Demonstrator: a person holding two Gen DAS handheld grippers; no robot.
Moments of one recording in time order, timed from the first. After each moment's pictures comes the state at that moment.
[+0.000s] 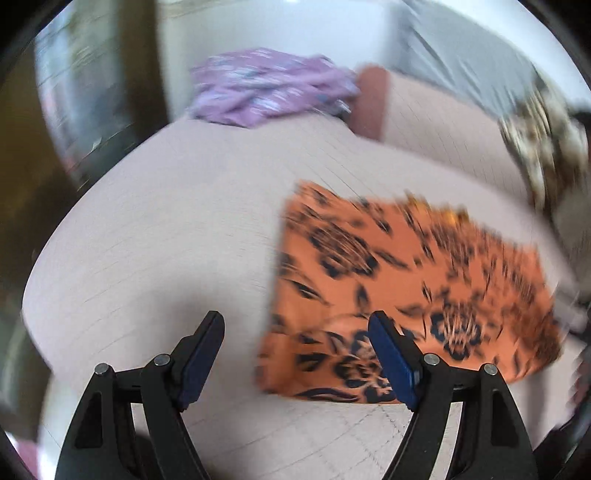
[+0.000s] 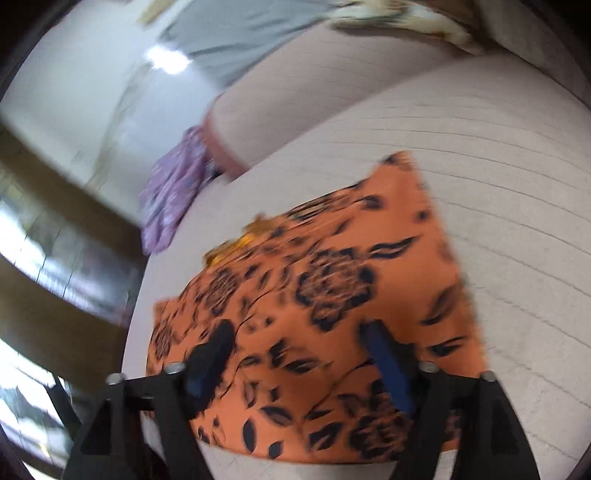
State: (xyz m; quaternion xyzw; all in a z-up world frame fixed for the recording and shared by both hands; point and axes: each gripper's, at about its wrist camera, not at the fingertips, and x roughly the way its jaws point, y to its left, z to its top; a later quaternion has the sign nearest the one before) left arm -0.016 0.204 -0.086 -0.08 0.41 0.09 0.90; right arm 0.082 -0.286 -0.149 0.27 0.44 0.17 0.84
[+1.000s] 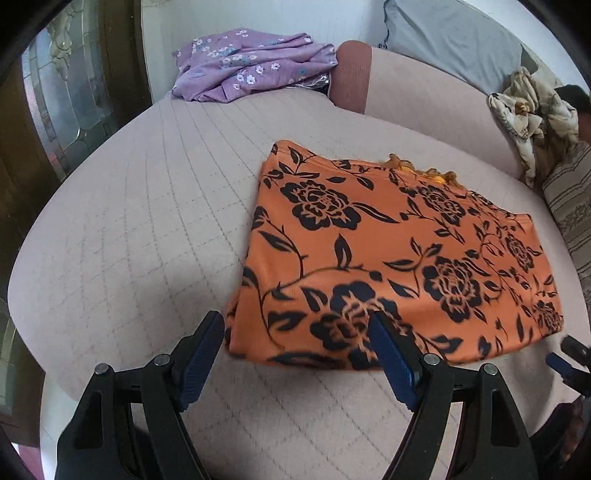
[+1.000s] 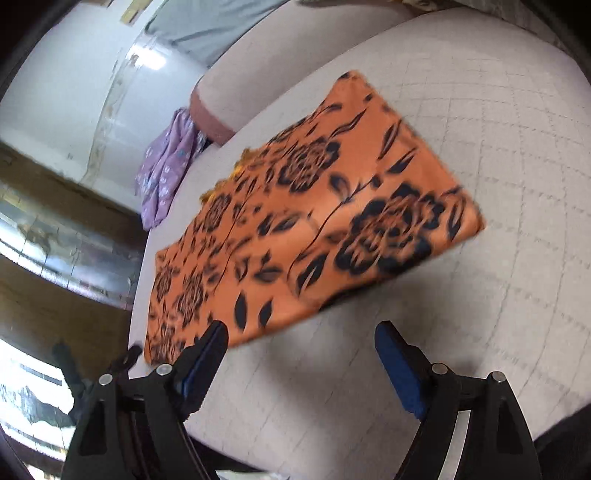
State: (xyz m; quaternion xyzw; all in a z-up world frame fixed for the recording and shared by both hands) left arm -0.012 0.167 -0.135 -0.05 0.46 0.05 0.89; right arm -0.028 -0.286 -0.180 0.31 0.48 0.15 0.81
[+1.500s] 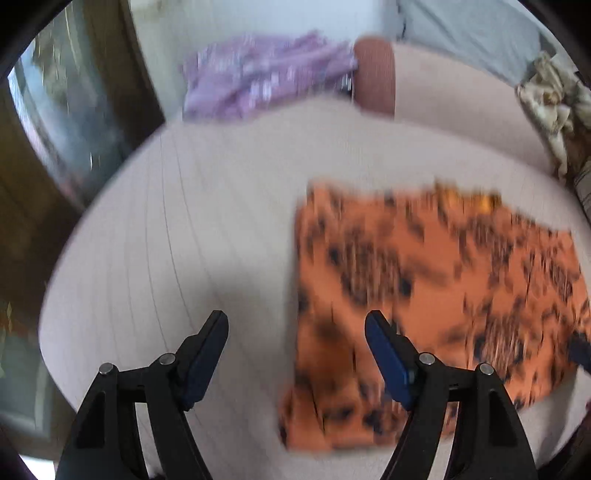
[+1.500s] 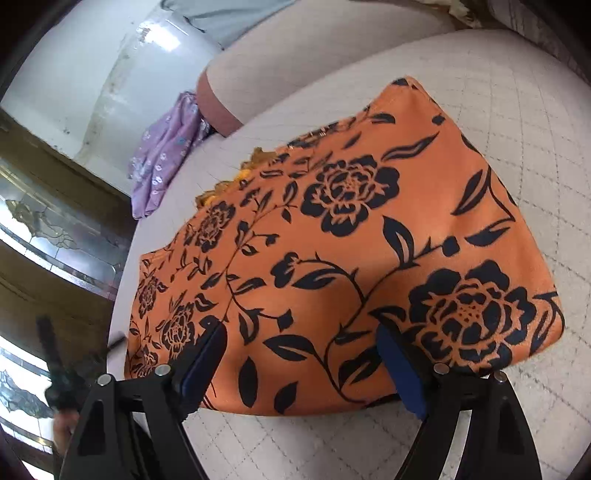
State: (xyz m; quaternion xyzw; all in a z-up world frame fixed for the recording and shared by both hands) left arm 0.058 0.186 -0.102 0.02 0.45 0.10 0.89; right arm 0.043 -0.248 -0.182 0.26 0.48 0.15 0.82
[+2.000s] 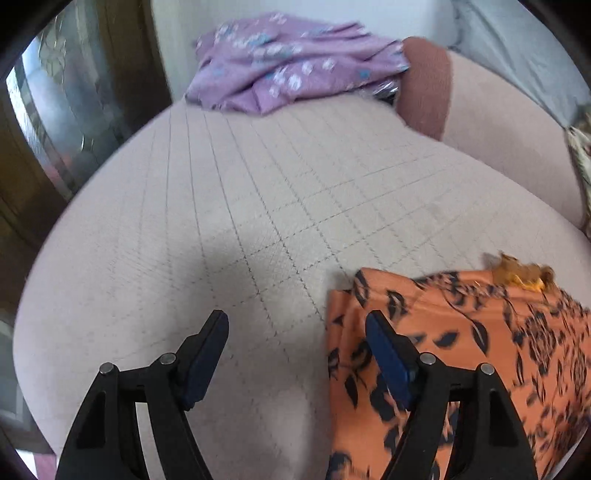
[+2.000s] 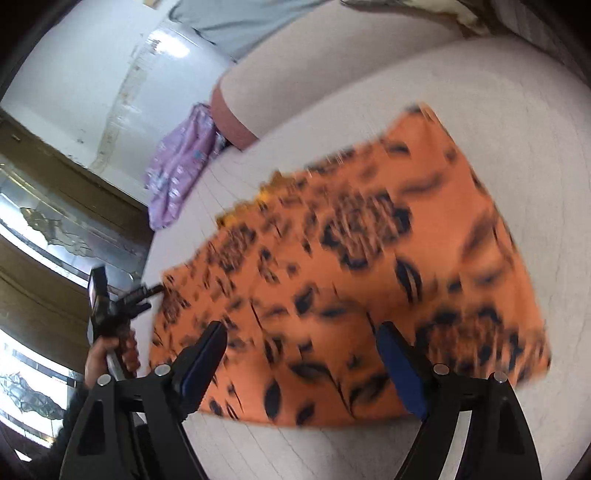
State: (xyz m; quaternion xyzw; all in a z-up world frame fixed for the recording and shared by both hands) left arm 0.141 0.229 -0.133 -0.04 0.47 0.12 0.87; right arm 0.068 -0.262 -0.155 0.29 0.46 0.18 0.82
